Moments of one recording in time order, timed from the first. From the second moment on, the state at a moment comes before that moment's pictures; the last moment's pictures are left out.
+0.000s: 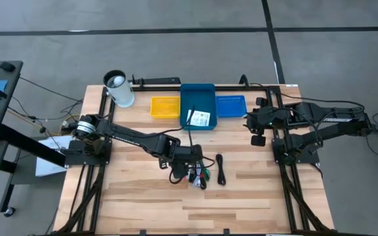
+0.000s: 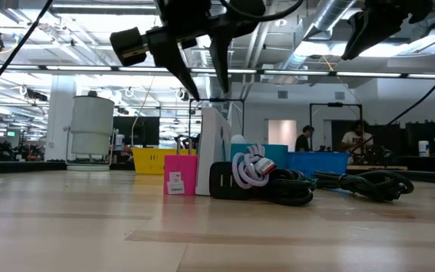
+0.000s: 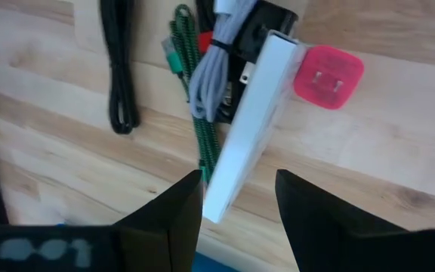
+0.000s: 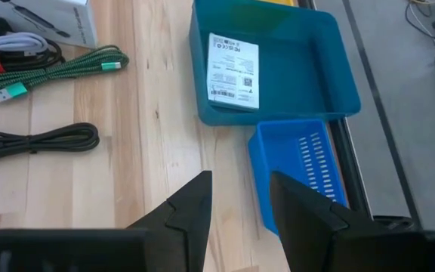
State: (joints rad) left arm -0.20 1.87 1.54 -0.82 -0.15 1.22; right arm 0.02 0.93 1.02 -1.02 0.34 -0.12
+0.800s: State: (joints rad) left arm -0.20 1.87 1.60 -0.75 -0.22 1.18; right arm 0.02 0.93 1.02 -1.02 0.34 -0.13
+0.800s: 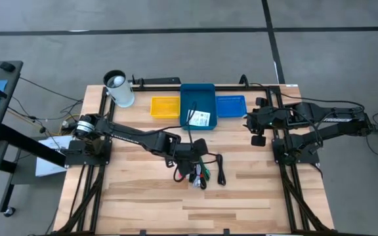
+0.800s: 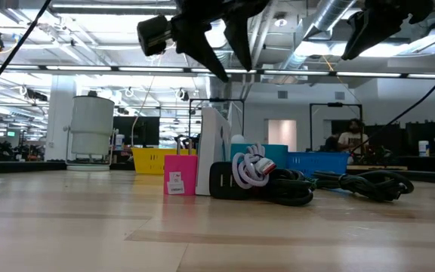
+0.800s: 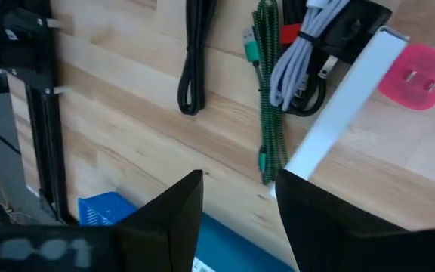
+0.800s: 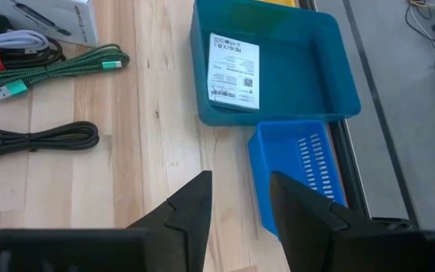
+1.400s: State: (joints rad) left arm -0.19 1.95 1.75 -0.81 -0.19 1.18; right arm 0.02 0.93 1.02 -1.05 0.29 -0.15
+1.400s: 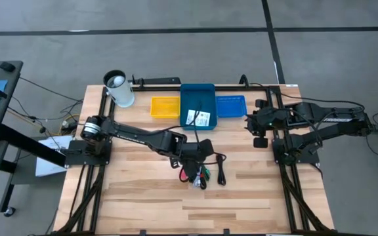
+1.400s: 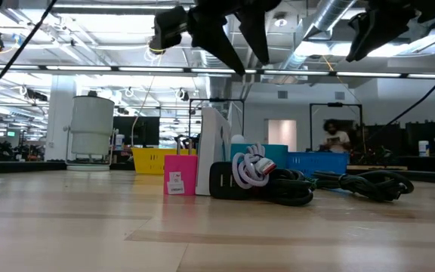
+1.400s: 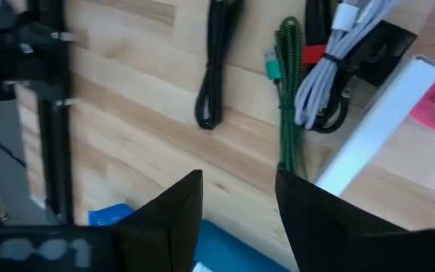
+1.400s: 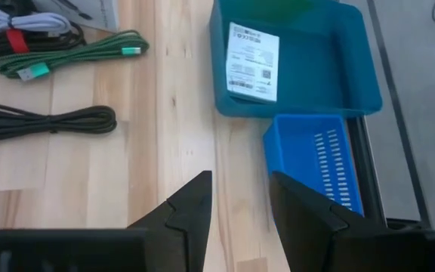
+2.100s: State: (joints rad) left arm -0.19 1.96 1.76 -0.97 -0.15 1.18; right arm 0.02 0.93 1.02 -1.07 0.26 -0.15
